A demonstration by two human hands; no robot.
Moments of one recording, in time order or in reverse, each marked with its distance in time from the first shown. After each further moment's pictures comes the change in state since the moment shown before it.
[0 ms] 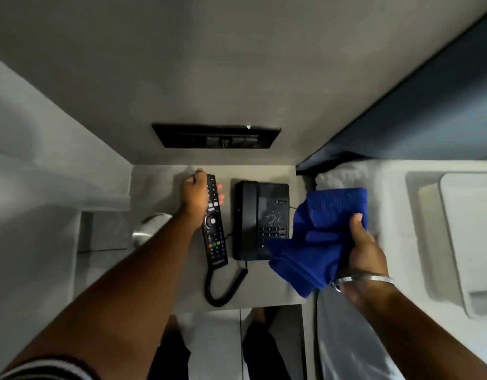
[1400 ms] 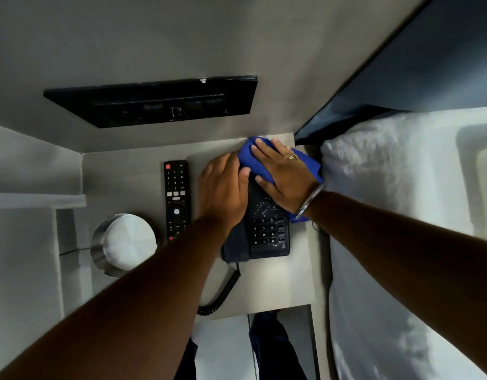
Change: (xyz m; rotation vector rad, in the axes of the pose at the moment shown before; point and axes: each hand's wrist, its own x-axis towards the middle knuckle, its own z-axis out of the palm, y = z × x) left_hand 0.000 -0.061 0.073 1.152 -0.066 0.908; right_hand 0.201 0.043 0.054 -1.723 -0.550 -1.028
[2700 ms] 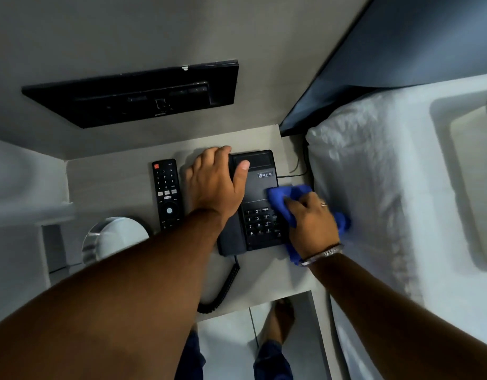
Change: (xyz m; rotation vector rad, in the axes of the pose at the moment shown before) left_hand 0.000 -0.009 0.010 0.116 0.049 -0.036; right_hand -0.115 -0.030 0.040 -0.014 0.234 0.506
